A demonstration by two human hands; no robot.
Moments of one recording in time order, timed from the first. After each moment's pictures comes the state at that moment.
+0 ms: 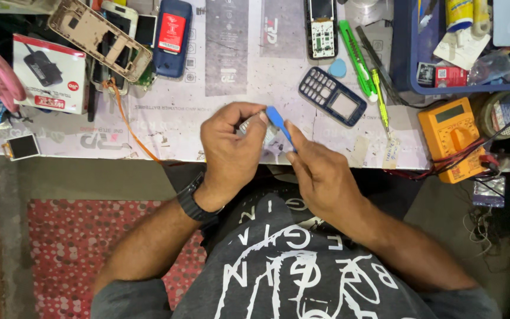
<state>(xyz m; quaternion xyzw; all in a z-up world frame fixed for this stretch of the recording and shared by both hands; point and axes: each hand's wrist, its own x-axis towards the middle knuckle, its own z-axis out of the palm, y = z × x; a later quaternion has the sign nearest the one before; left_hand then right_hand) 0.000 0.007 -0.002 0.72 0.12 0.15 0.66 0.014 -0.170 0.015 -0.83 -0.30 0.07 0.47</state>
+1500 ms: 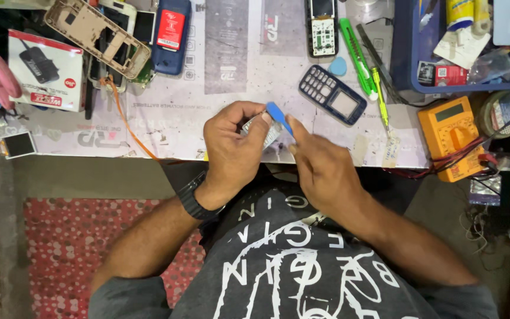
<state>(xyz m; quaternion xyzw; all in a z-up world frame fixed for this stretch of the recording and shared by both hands) -0.001 0.006 -0.013 0.72 0.11 0.15 0.67 0.017 -0.175 0.019 -0.84 -0.31 0.04 0.44</state>
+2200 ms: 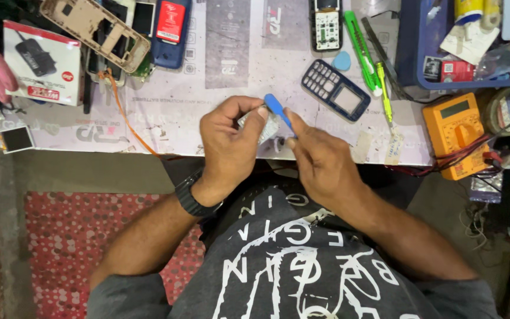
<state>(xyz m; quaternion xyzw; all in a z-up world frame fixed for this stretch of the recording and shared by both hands) -0.005 0.011 -0.018 0.69 0.12 0.13 0.71 0.015 -0.173 0.003 -0.84 -0.30 0.05 0.45</state>
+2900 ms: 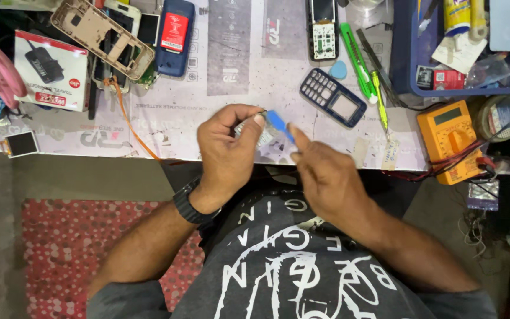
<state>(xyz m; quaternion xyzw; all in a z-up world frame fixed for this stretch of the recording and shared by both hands) -0.006 0.012 -0.008 0.67 0.14 0.13 0.71 0.021 -0.173 0.021 -0.83 -0.33 0.03 0.44</state>
